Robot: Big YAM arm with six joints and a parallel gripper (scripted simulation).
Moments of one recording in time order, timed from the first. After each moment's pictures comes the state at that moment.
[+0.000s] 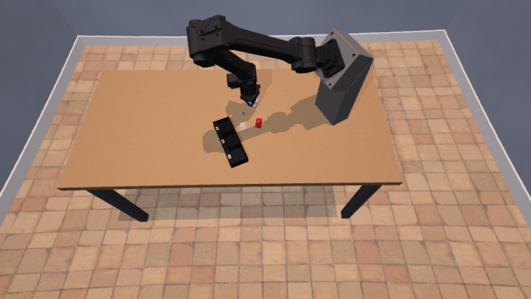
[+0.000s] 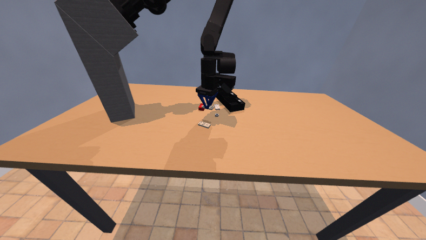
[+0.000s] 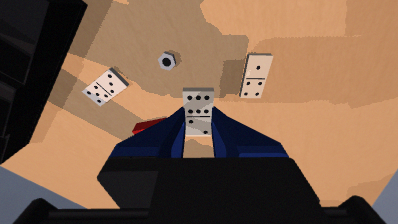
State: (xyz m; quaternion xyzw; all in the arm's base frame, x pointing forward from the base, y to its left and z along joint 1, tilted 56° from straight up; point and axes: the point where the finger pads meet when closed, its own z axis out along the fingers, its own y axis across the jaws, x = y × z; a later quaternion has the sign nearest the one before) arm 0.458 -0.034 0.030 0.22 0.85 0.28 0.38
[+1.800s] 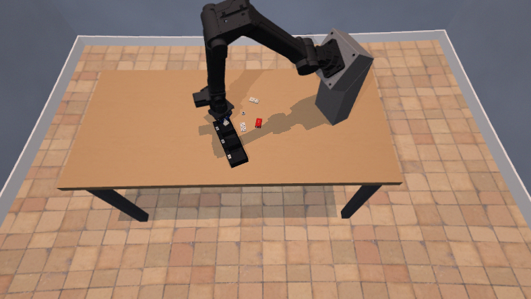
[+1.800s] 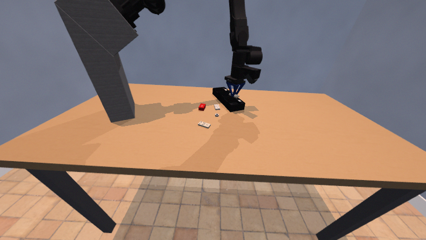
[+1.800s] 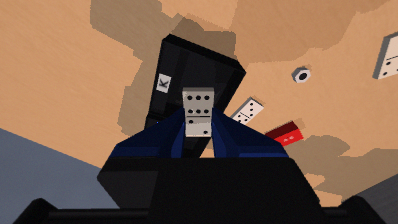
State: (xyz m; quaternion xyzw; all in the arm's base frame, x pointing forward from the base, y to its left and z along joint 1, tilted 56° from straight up) arm 0.518 0.031 0.177 0.39 0.79 0.35 0.31
